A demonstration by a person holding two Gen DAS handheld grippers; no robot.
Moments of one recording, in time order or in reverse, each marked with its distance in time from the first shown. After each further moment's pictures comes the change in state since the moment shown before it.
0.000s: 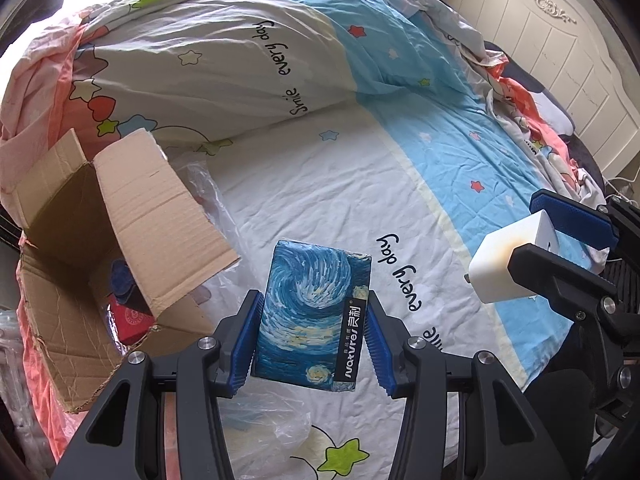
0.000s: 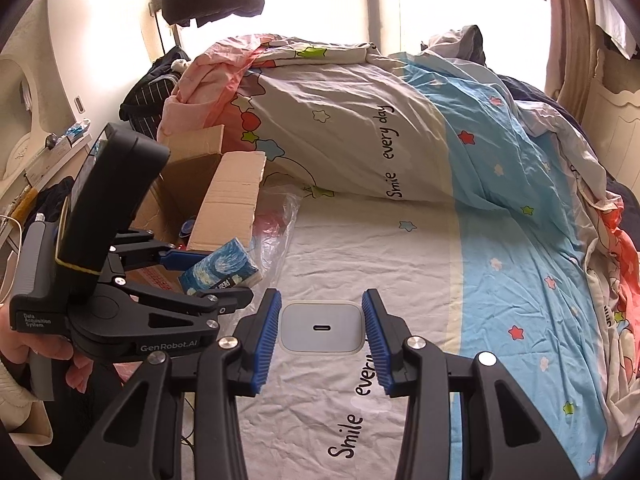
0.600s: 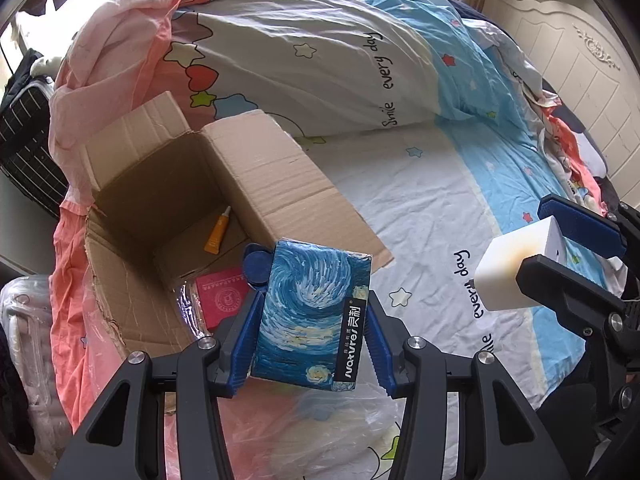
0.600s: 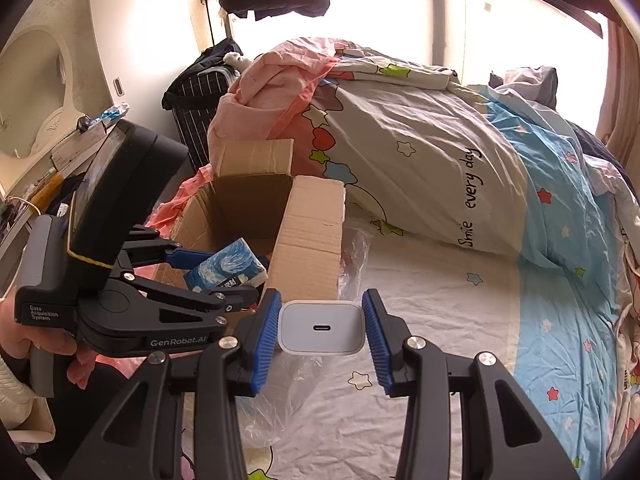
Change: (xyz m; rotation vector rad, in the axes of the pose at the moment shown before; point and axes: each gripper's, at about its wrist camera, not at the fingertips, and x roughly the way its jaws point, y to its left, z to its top) left arm -0.045 0.142 -0.018 -0.128 -0.002 0.093; right arm 0.040 0.083 0.057 -0.130 -0.014 0.105
